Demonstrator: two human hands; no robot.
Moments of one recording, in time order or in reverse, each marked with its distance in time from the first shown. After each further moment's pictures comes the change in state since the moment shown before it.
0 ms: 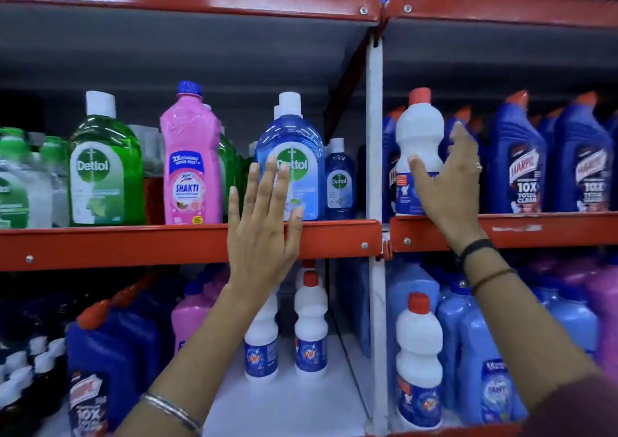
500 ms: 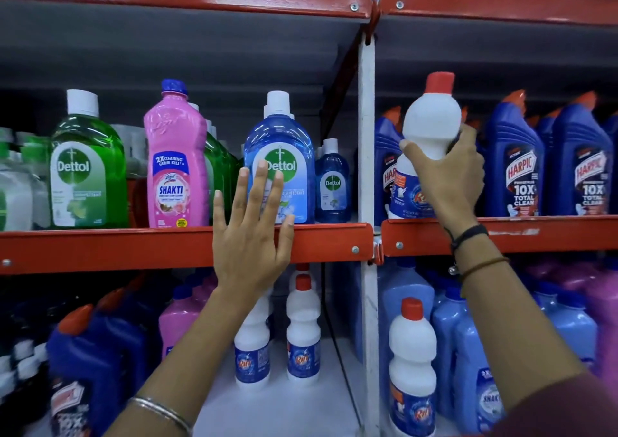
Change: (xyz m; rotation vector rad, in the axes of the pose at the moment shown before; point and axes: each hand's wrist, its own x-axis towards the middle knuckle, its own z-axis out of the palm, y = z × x) left_hand -0.001 -0.004 0.010 0.222 0.010 0.032; right_hand 0.017 -0.011 -0.004 0.060 0.092 0.210
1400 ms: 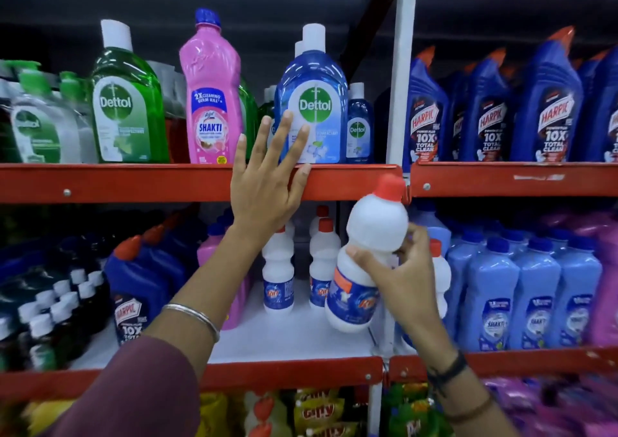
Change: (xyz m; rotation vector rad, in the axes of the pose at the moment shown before) left_hand -0.014 -0.034 -0.003 0.000 0.007 0.094; right_hand -0.215 0.022 -0.010 0.439 -0.436 0.247
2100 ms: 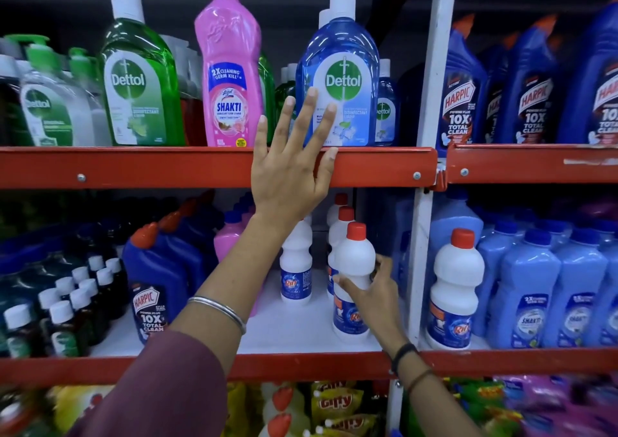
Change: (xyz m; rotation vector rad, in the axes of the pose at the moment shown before) left_hand -0.001 0.001 0.006 0.011 0.052 0.007; right_hand -0.007 0.112 0.054 -0.264 -0.091 0.187
